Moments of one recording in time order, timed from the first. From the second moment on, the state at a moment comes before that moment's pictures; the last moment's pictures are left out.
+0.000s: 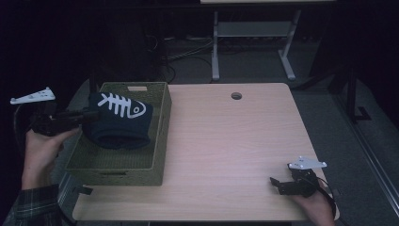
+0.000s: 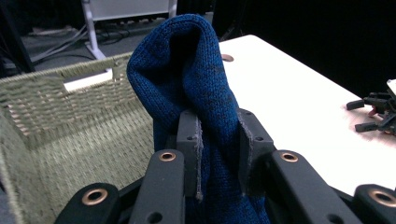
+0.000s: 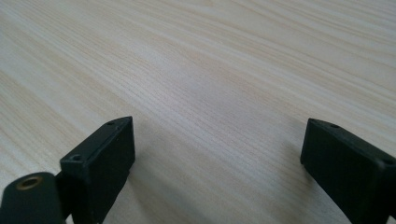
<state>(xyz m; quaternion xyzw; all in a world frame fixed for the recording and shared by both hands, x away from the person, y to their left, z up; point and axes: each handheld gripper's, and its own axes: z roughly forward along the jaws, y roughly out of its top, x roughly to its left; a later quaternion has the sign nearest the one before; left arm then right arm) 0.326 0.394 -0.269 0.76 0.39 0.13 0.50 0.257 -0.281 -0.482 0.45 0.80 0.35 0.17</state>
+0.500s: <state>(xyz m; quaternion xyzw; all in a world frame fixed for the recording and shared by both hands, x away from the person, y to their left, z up) 0.343 0.380 -0.300 0.77 0.40 0.10 0.49 0.257 -0.281 -0.482 0.45 0.80 0.35 0.17</state>
